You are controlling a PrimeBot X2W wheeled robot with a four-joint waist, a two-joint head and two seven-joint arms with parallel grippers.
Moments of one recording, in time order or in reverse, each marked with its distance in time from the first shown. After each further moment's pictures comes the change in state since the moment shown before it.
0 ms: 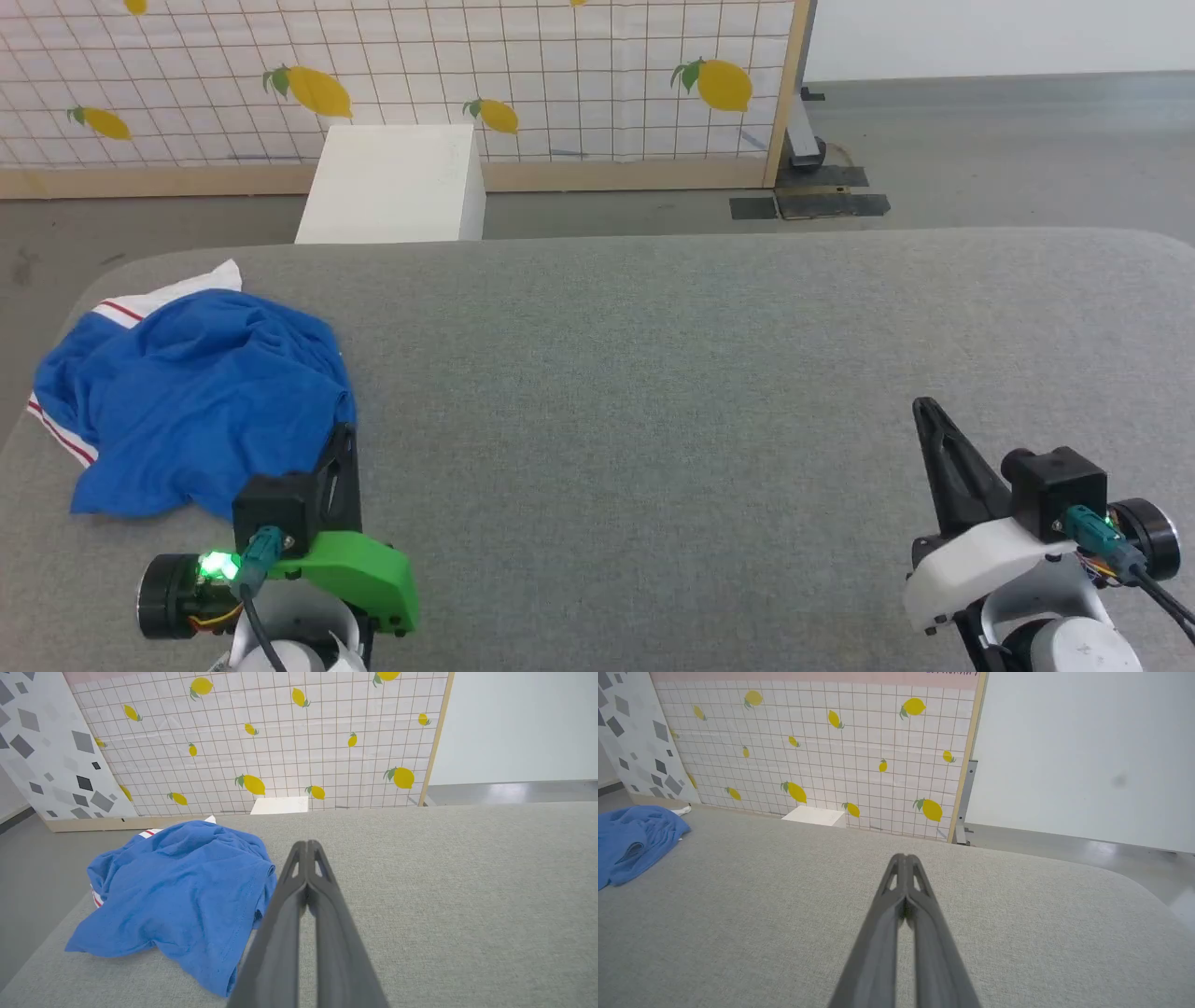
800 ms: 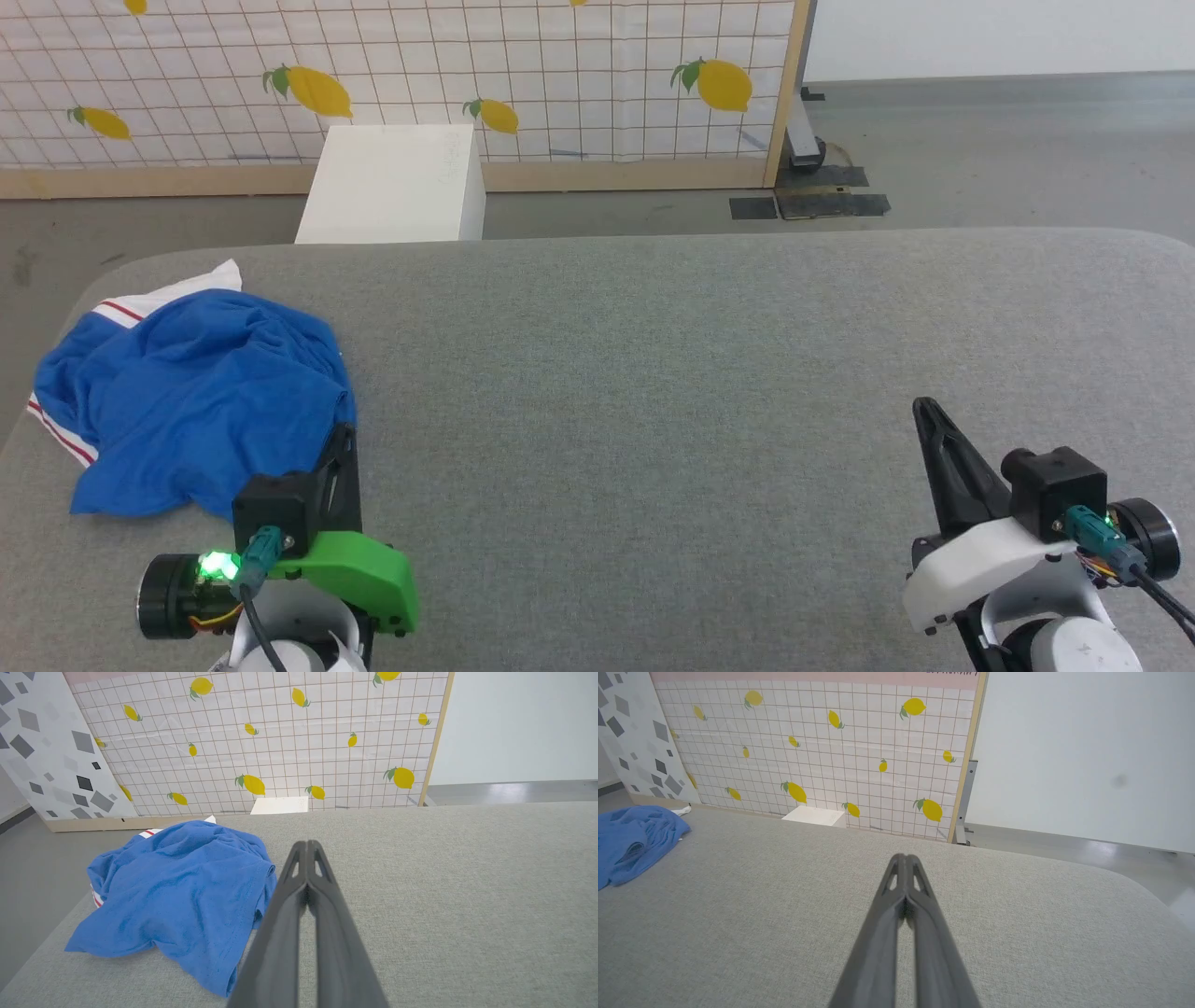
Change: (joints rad) left arm 0.000 0.000 0.000 0.000 0.000 0.000 0.000; right arm 0.000 0.000 0.000 0.000 0.000 0.000 0.000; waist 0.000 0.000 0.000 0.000
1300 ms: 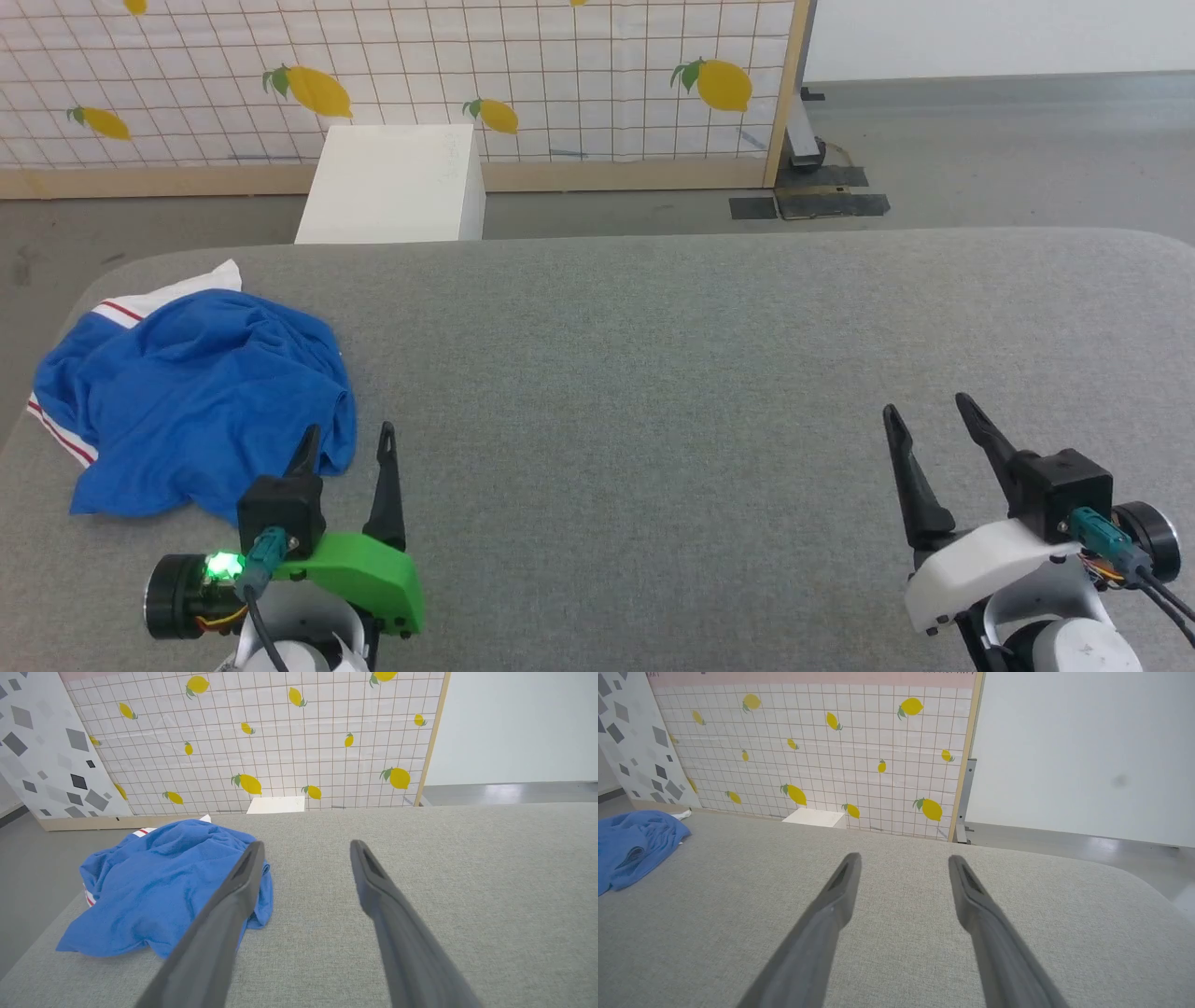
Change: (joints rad) left arm 0.000 0.000 -0.011 0.005 -0.011 0.002 -0.005; right arm 0.000 0.000 -0.005 0.009 0.016 0.000 -0.007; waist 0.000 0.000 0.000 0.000
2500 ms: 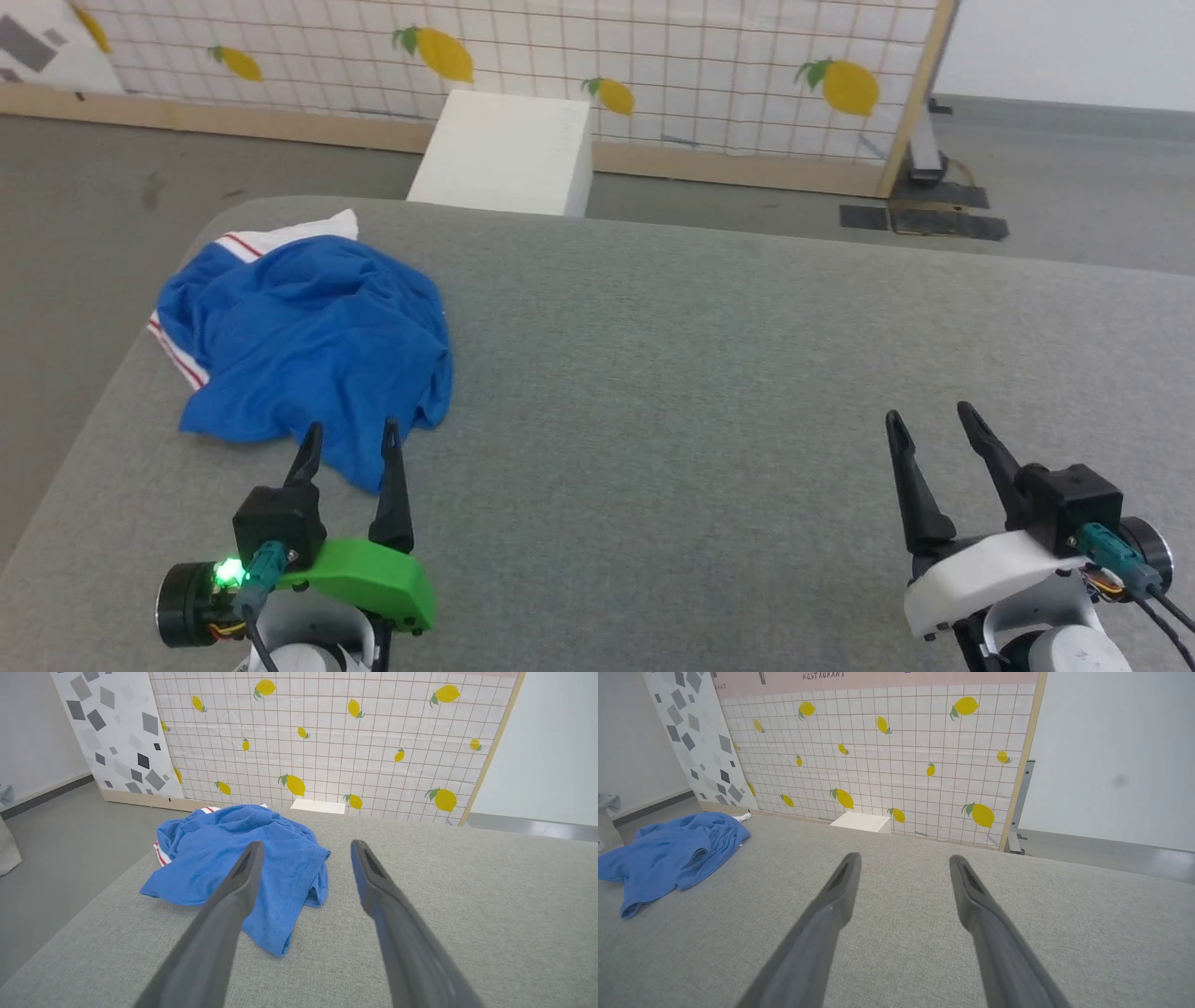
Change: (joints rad) left arm 0.001 0.000 -0.033 0.018 -0.068 0.050 -0.081; right arm 0.001 0.000 -0.001 0.056 0.057 0.000 -0.079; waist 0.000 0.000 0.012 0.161
